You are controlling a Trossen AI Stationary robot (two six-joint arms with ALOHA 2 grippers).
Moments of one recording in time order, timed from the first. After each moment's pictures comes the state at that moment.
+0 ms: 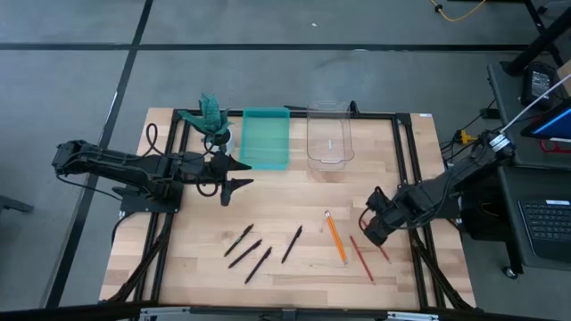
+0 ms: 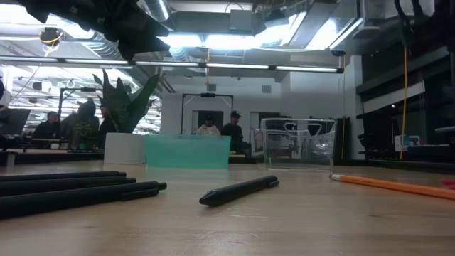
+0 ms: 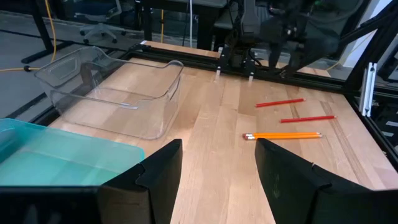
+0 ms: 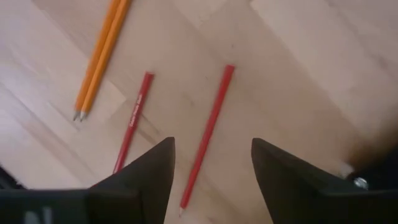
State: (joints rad) left arm -0.05 0.85 0.51 0.06 -0.22 -0.18; right arm 0.59 1.15 0.79 -1.01 0.05 1.36
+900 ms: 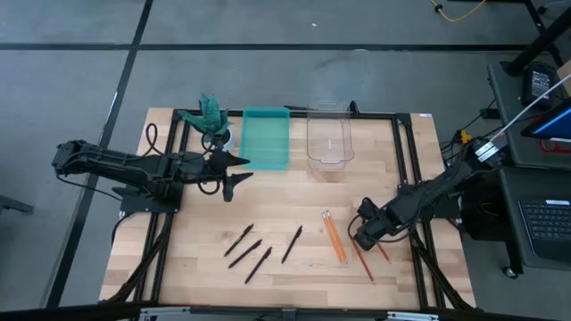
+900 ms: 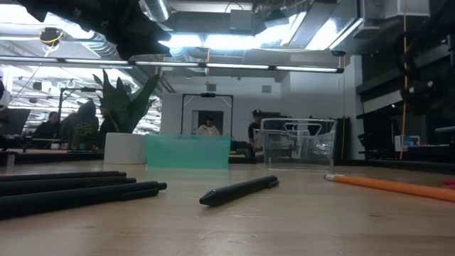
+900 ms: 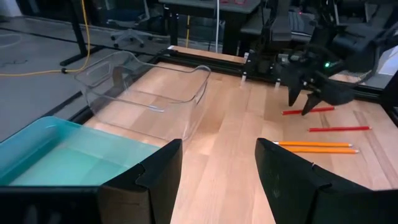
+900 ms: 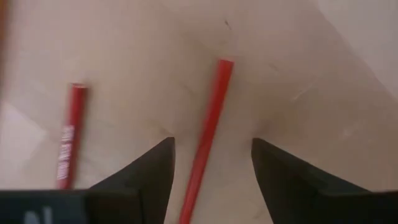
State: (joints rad) left arm -0.05 0.85 0.51 0.06 -0.34 -0.18; right arm 0.57 1.40 0.62 -0.72 0.01 1.41
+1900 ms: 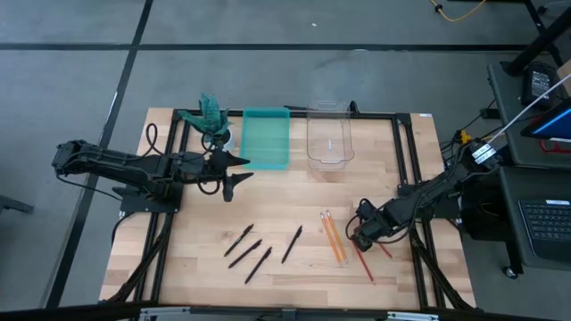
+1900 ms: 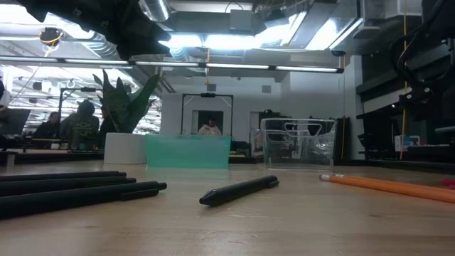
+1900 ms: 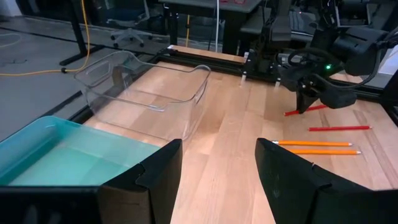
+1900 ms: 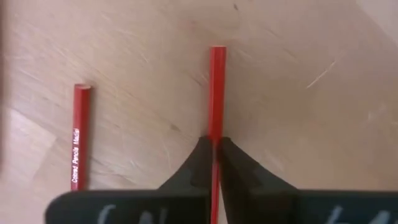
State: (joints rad) left arm -0.05 0.85 0.51 0.06 -0.34 -0.18; right arm 0.57 1.46 0.62 -0.69 -0.04 1.48
